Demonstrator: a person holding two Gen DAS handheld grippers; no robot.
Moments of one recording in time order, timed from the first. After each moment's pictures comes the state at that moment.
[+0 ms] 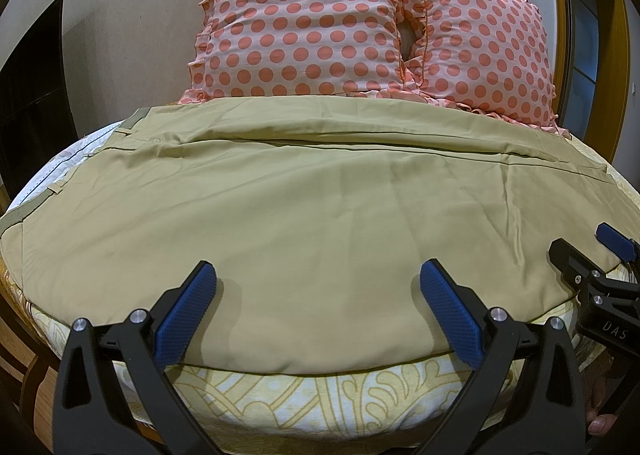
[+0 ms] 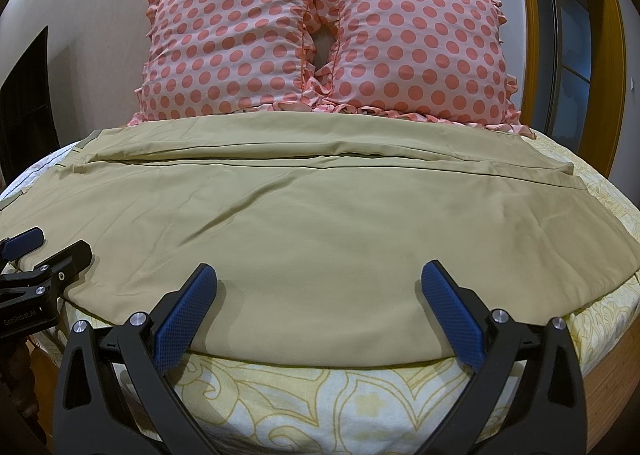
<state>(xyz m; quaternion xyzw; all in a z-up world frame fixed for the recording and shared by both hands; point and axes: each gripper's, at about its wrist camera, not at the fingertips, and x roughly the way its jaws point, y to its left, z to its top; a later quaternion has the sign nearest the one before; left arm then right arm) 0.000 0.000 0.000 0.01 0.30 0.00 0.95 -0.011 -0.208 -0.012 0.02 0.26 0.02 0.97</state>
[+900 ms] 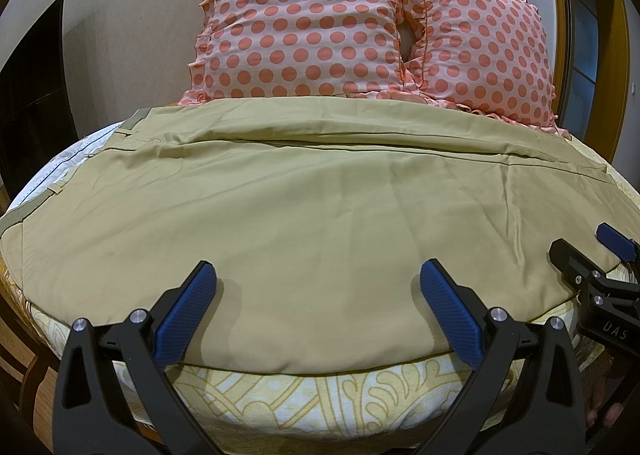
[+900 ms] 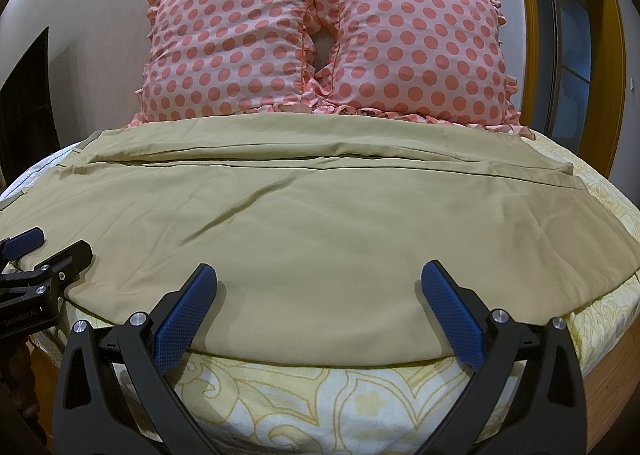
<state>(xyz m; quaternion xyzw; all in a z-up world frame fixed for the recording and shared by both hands) 0.000 0.000 0.000 0.01 0.30 0.00 0.95 -0.012 -0.208 -0.011 0.02 0.25 0.02 0.97</state>
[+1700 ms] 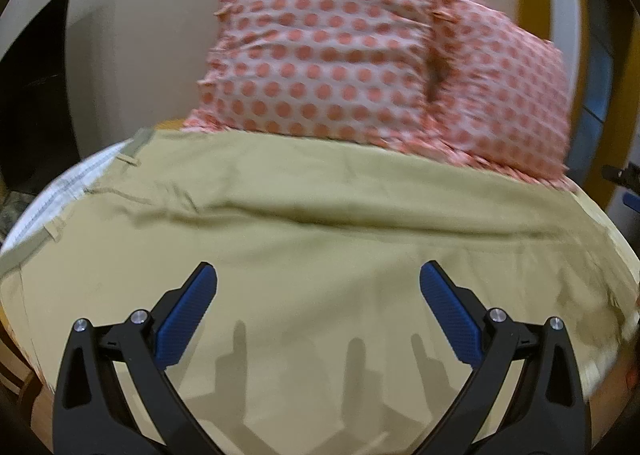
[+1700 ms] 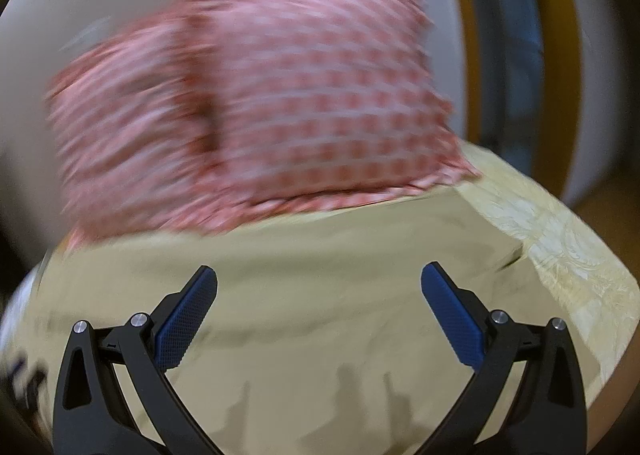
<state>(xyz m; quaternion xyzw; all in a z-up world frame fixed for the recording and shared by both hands) 0.065 0.038 0.058 -0.04 0.29 0.01 0.96 0.118 -0.360 0.108 0.14 0.26 -0.08 0.95</state>
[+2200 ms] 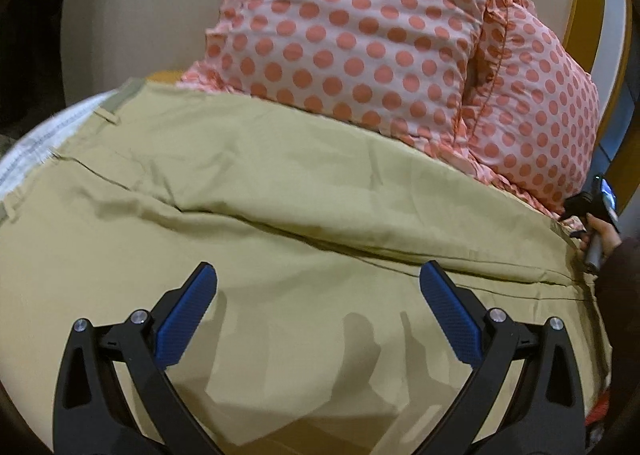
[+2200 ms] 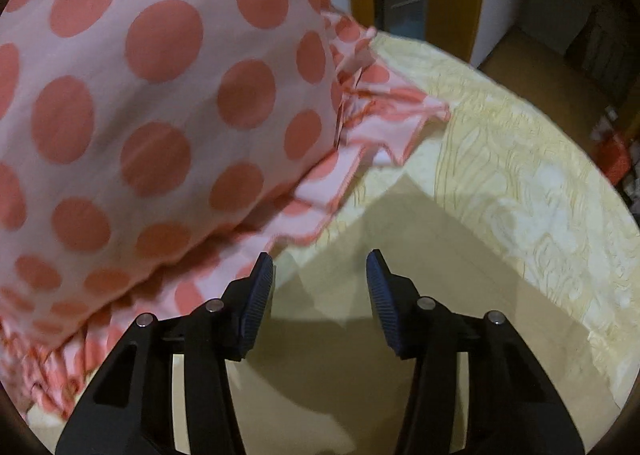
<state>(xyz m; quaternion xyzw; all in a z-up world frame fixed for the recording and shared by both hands) 0.121 0.066 0.038 -0.12 0.35 -0.01 0.93 0.333 -0.497 0.020 0.24 0.43 -0.30 0.82</state>
